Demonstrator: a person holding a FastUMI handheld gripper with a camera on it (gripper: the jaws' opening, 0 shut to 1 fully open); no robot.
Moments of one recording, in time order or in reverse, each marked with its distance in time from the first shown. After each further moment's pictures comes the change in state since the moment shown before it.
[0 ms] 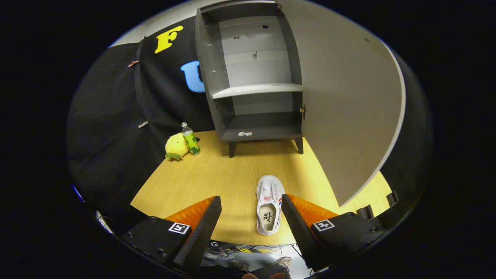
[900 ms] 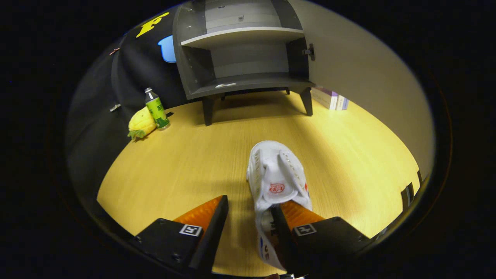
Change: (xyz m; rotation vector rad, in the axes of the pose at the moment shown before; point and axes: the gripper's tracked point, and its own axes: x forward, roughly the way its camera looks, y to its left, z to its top) arm 0.175 -0.033 -0.096 0.015 0.040 -0.149
